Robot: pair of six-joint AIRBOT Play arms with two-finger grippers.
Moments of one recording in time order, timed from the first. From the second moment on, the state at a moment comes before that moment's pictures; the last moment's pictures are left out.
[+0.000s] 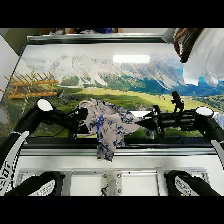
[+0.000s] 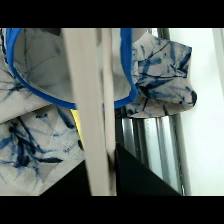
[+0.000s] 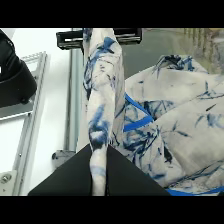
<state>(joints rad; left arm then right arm) -0.13 -1.21 0.82 0.84 -1.36 0.14 -0.10 -1.09 0.66 -0.18 1.54 -0.21</state>
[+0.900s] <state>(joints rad) -0.13 -1.21 0.82 0.84 -1.35 0.11 -0.10 -1.09 0.66 -0.18 1.45 -0.47</state>
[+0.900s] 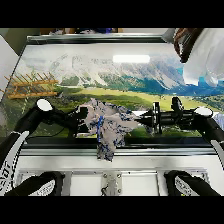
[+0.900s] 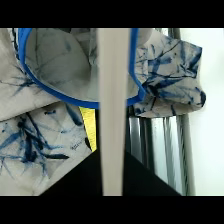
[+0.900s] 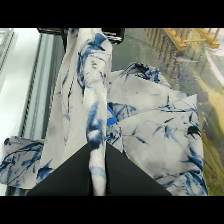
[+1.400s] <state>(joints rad) -0.12 -1.21 0.82 0.84 -1.34 -0.14 -0.10 -1.09 0.66 -0.18 1.44 -0.46</state>
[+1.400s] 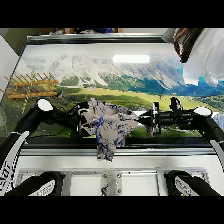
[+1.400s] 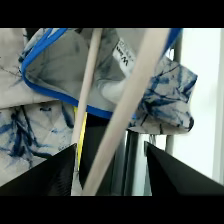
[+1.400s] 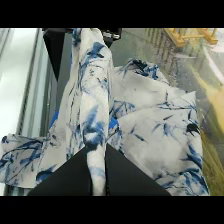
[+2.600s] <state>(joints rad) 0.35 -0.99 1.06 0.84 -1.28 -1.10 -0.10 -0.85 0.66 0.04 1.37 -0.21</state>
